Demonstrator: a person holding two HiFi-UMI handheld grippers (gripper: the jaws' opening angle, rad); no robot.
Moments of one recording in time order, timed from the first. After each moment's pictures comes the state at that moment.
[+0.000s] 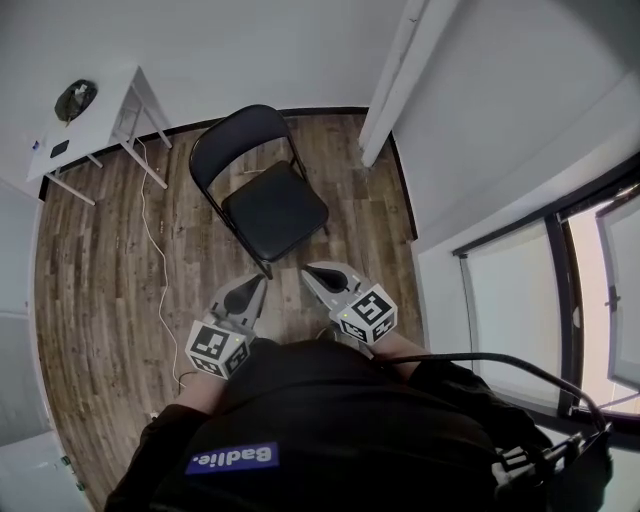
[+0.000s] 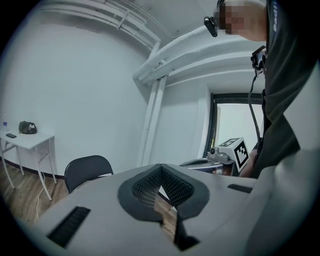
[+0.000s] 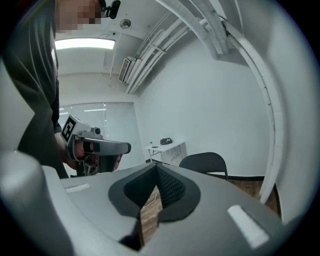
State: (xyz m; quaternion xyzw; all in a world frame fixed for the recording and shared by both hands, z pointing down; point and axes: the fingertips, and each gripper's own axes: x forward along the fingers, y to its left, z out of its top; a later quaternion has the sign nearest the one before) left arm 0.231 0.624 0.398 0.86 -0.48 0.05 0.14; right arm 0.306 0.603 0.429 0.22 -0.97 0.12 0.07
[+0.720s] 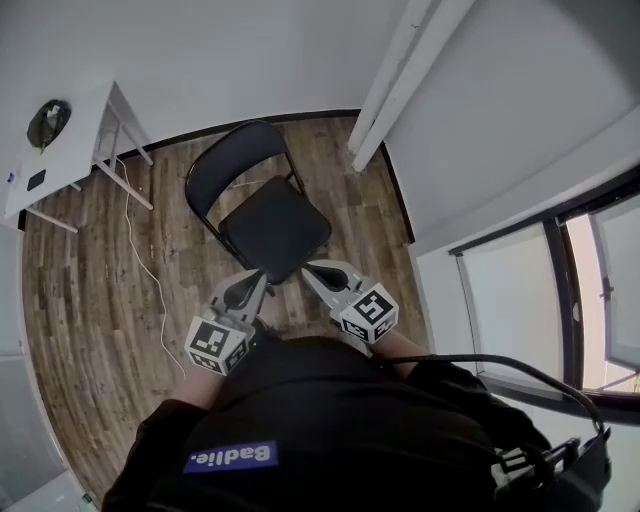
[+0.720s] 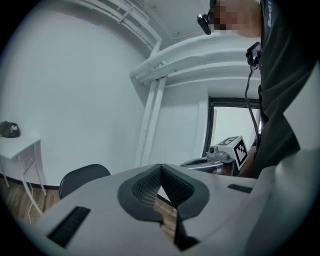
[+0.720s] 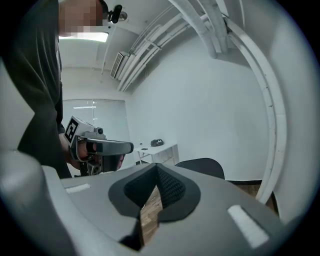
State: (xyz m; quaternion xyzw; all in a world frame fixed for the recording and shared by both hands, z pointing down) left arm 0.139 0.501 0.402 0.90 -0.42 0.04 0.13; right arm 0.213 0.493 0.433 0.26 -0.96 0.12 0.07
